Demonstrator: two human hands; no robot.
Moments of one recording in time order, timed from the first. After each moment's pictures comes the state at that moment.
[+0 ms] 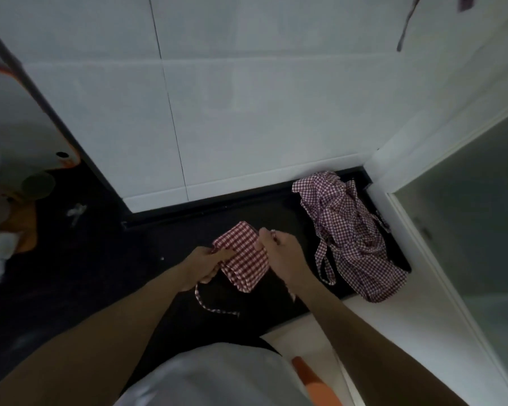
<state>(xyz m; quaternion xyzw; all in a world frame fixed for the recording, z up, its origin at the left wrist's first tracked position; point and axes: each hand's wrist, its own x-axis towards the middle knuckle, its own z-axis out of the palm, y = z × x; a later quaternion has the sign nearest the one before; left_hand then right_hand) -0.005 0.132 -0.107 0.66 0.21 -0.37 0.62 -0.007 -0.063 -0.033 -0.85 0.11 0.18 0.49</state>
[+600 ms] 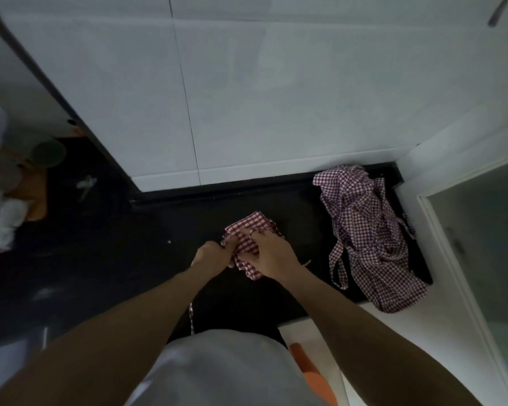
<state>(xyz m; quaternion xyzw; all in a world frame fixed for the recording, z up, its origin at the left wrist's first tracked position) 0.000 0.109 -0.140 0.80 0.29 -0.35 0.40 0.023 -0.049 -0.107 -0.93 -0.17 0.28 0.17</state>
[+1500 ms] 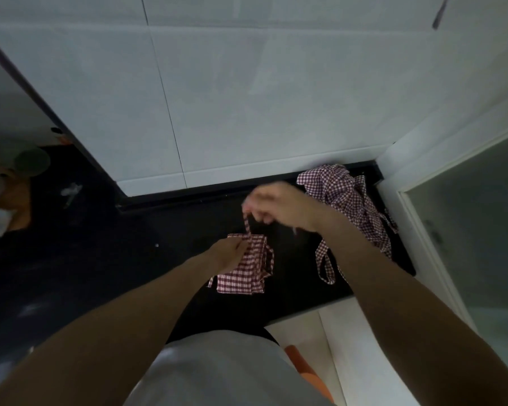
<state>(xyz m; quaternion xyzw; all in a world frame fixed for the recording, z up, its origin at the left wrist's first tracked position) 0.014 0.073 -0.111 0.84 0.03 -0.40 0.38 0.078 -0.074 0.037 -0.82 -0.15 0.37 0.41</state>
